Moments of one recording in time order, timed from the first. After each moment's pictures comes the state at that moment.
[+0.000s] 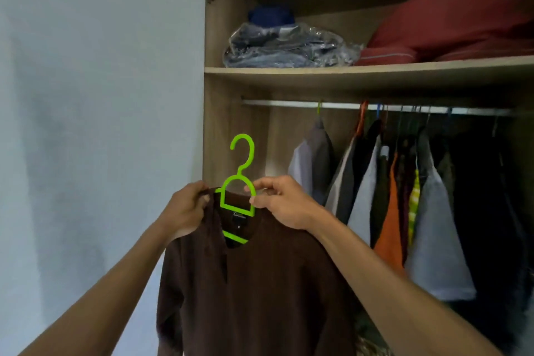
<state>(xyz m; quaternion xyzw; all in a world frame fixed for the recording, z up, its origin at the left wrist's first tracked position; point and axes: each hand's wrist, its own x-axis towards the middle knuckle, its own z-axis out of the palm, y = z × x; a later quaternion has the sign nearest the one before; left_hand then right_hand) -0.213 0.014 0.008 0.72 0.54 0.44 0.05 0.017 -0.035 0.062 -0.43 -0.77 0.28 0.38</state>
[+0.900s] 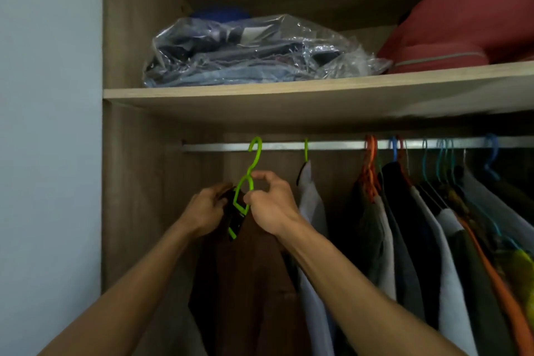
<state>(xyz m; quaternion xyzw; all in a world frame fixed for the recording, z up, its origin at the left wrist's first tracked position) -0.115 0.411 0.112 0.81 0.39 0.43 0.09 0.024 0.289 0.136 -0.54 -0.55 0.20 0.61</state>
